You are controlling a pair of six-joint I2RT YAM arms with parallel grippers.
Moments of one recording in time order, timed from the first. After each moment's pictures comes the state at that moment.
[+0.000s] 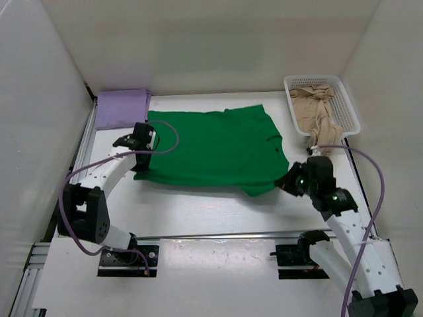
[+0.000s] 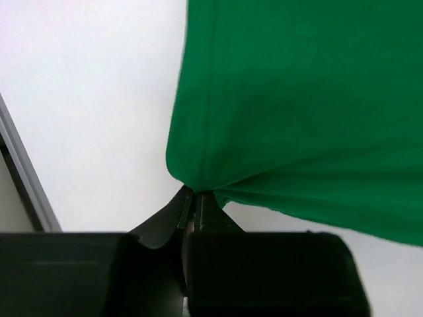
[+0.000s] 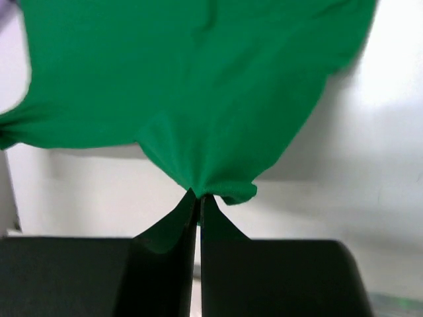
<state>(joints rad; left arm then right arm) -0.22 1.48 1.07 -0.72 -0.32 0.00 0.23 0.74 0.72 -0.66 -0.18 0.62</state>
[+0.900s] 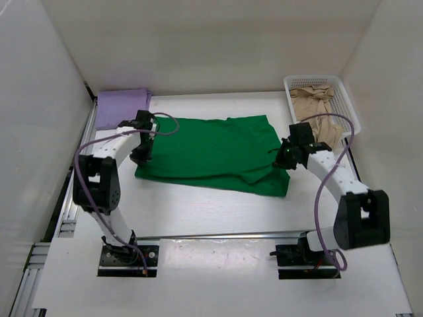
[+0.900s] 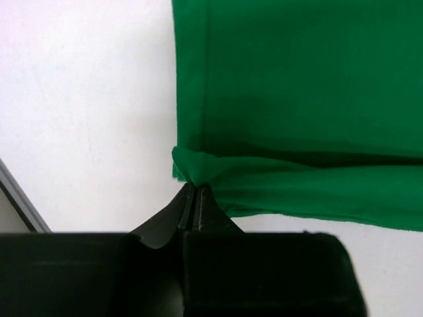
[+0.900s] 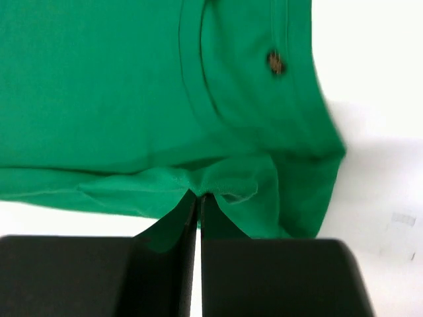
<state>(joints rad) -0.16 1.73 1.26 -0.84 -0.25 0.00 0.20 1.36 0.93 -0.55 -0.09 0.53</state>
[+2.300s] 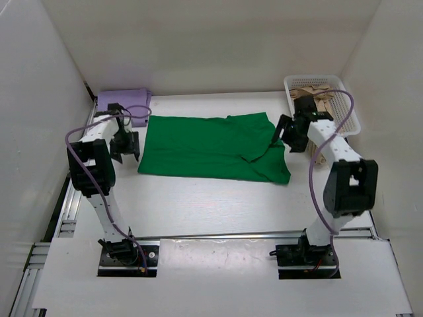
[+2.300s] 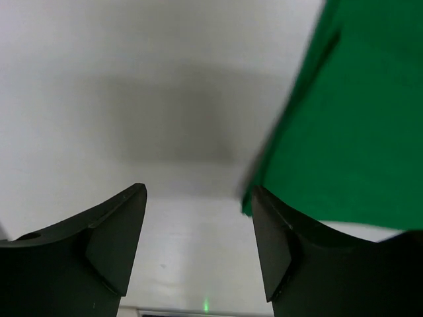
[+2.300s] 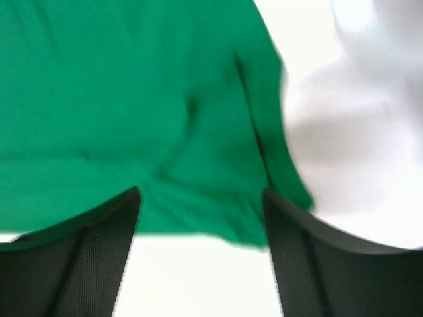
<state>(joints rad) 0.13 2.00 1.57 -0.93 -0.03 0.00 0.11 1.75 1.44 -0.77 -0.07 0.44</state>
